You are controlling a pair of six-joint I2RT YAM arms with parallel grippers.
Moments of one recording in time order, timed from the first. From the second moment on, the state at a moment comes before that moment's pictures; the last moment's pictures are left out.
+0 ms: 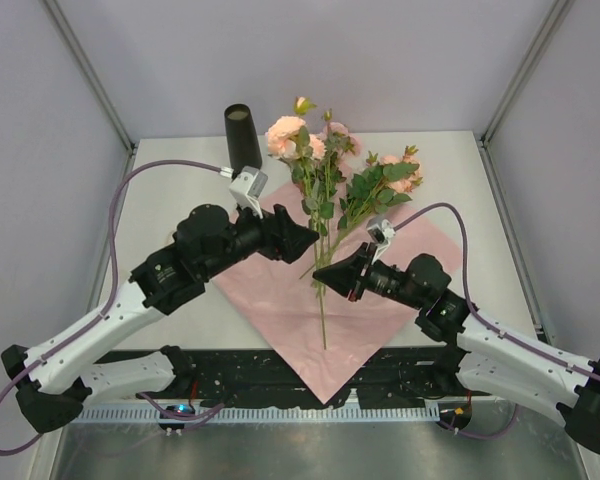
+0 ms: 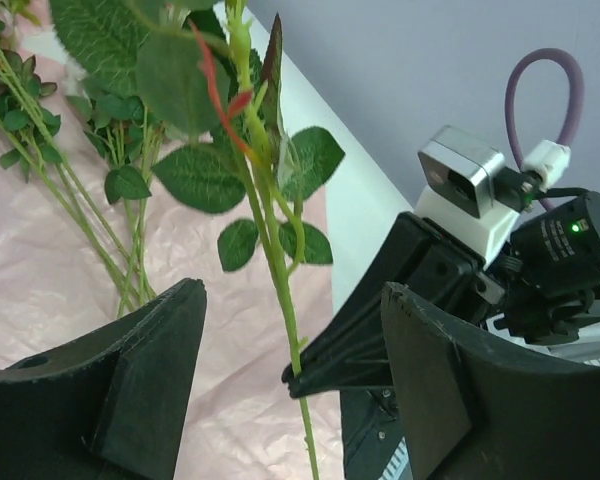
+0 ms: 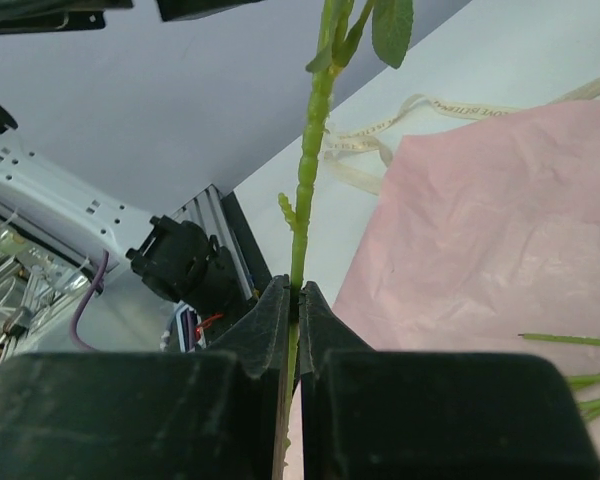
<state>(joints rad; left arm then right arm) -0.91 0.98 1.12 -0.28 -0.03 -0.50 0.82 0.81 0.46 0.42 -0.30 0.55</state>
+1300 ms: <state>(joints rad) -0.66 1.21 1.40 -0.07 -0.24 -0.03 0.90 0.56 0.43 0.11 0.02 0.55</state>
